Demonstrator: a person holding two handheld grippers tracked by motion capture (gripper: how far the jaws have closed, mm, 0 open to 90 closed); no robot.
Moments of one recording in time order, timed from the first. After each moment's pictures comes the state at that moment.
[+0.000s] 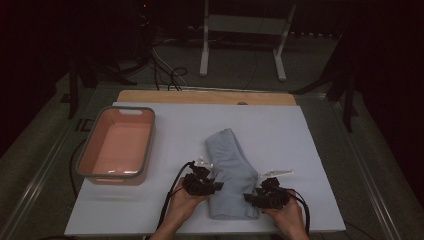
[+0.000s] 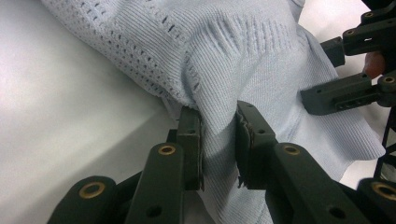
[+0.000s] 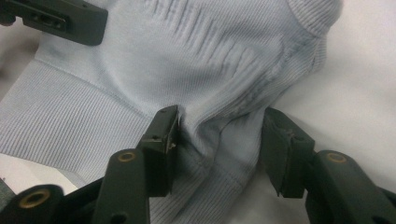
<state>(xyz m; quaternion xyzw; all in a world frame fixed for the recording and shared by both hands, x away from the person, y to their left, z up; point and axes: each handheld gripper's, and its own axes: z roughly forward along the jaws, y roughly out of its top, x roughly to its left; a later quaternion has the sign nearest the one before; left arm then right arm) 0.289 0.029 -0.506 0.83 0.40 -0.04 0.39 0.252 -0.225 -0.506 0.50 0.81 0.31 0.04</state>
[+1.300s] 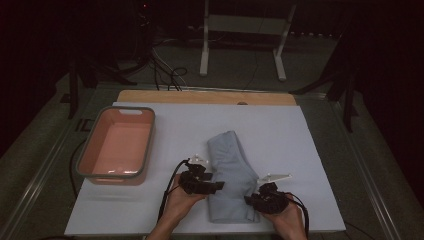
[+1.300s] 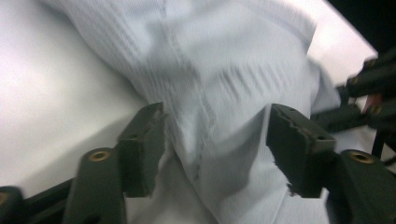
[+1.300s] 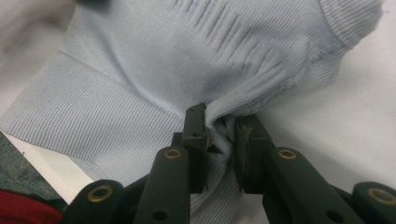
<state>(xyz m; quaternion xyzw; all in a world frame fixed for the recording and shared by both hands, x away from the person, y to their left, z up) 0.293 0.042 -0.495 0.81 0.41 -0.03 0.42 0.239 -0.218 -0.503 0.47 0.82 0.31 0.04</state>
